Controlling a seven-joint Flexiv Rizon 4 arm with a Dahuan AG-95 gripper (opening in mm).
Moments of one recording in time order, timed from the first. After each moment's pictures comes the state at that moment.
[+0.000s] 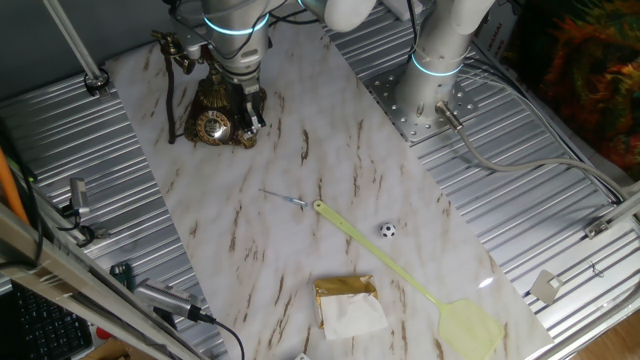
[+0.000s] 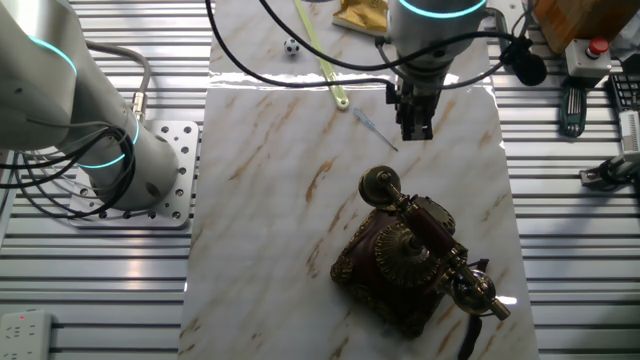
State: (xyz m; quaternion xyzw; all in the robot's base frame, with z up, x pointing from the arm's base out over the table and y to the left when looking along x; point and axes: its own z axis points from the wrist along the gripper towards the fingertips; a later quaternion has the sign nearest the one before) arm 0.500 0.000 0.170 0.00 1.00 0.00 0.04
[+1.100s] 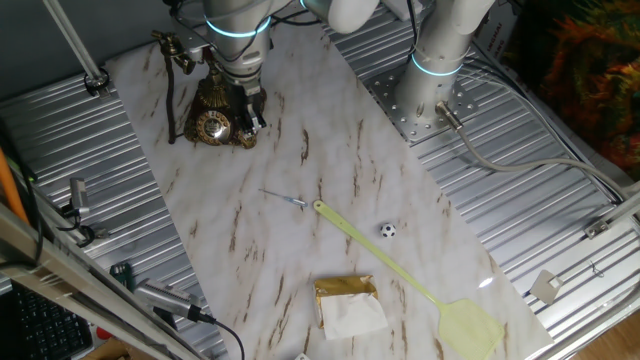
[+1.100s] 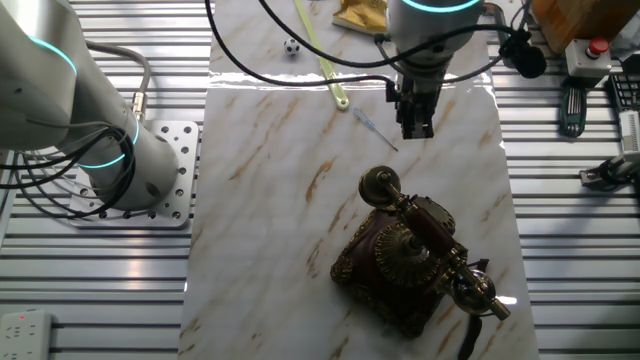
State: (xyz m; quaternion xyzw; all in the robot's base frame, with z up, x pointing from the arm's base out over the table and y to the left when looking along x) arm 0.499 -0.001 0.170 -0.04 1.00 -0.02 0.04
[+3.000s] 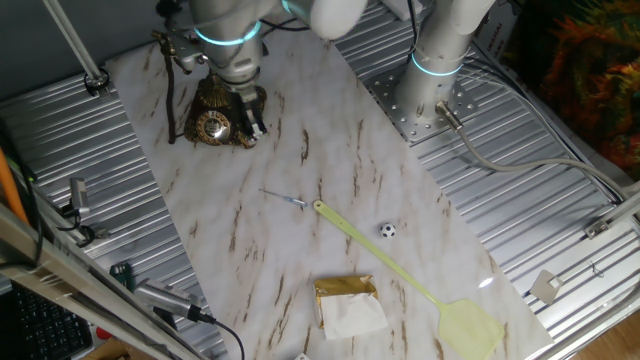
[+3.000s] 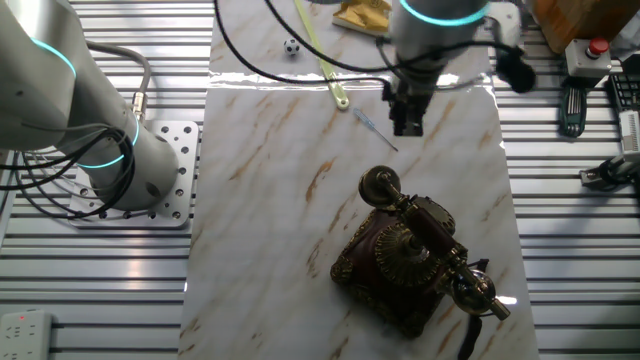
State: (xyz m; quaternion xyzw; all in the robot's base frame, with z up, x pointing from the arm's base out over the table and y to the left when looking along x) arm 0.485 0.025 0.149 0.03 1.00 0.01 0.02
